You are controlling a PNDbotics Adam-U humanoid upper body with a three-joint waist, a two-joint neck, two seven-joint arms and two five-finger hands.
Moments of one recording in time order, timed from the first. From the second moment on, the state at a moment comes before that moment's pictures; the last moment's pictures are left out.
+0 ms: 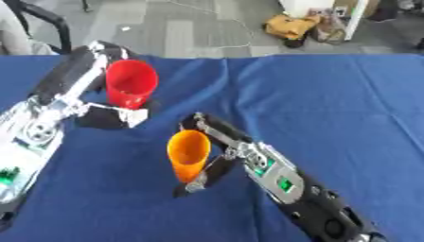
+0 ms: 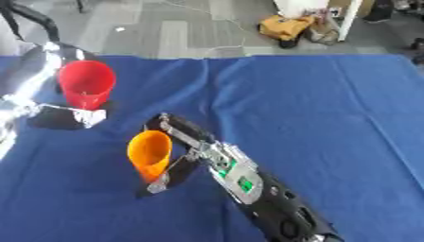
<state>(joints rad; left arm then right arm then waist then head) -0.77 0.43 -0.39 -1.57 -0.61 -0.05 -0.13 -0.66 -0.16 0.48 -1.30 0.29 -0.40 0.21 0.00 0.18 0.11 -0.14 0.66</state>
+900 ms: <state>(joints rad) -0.81 0.41 -0.42 -1.54 -0.90 -0.12 -0.14 -0.67 -0.15 0.49 -1.34 0.25 -0.38 0.26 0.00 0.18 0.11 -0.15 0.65</state>
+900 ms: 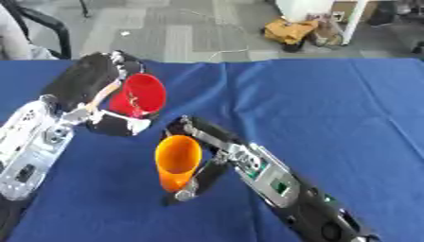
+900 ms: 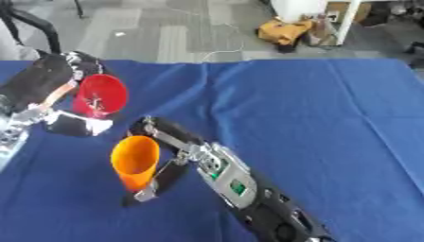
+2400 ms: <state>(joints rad) -0.87 0.36 -0.46 -1.59 -1.13 -0.20 -0.21 -0.67 -0.08 0.47 -1.17 0.35 -0.44 0.26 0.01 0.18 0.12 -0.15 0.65</state>
